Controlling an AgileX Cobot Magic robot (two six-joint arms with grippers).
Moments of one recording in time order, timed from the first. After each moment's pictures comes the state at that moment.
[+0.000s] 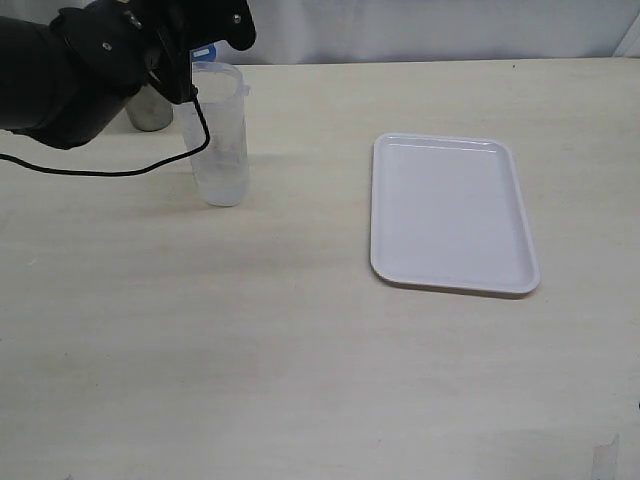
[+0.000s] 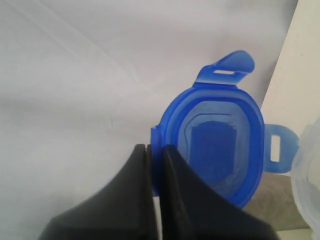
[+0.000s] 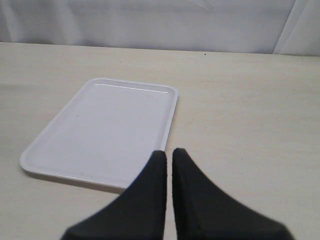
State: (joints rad) left arm -0.58 1.75 -1.07 -0.98 -0.61 2.11; right arm 0.04 0.00 0.00 -0.03 0.36 -0.04
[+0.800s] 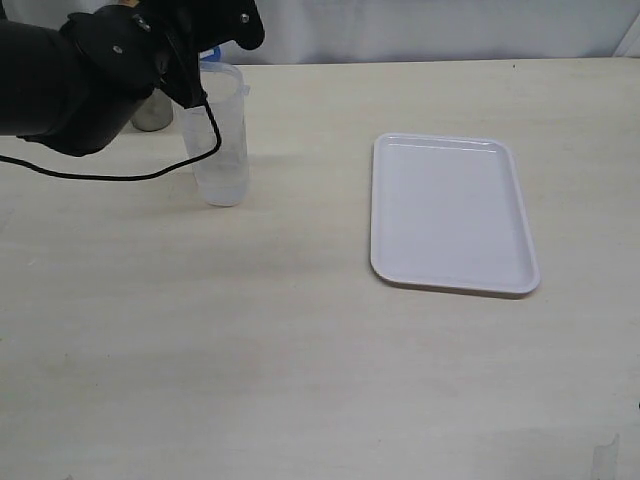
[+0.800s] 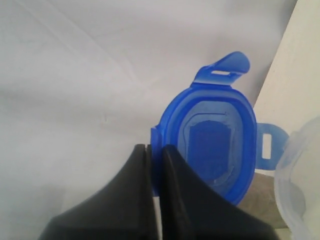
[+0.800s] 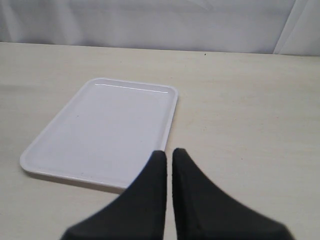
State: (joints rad) left arm -0.61 1.75 -1.07 -1.05 -0.64 2.11; right arm 0.04 0.00 0.00 -0.03 0.36 -0.04
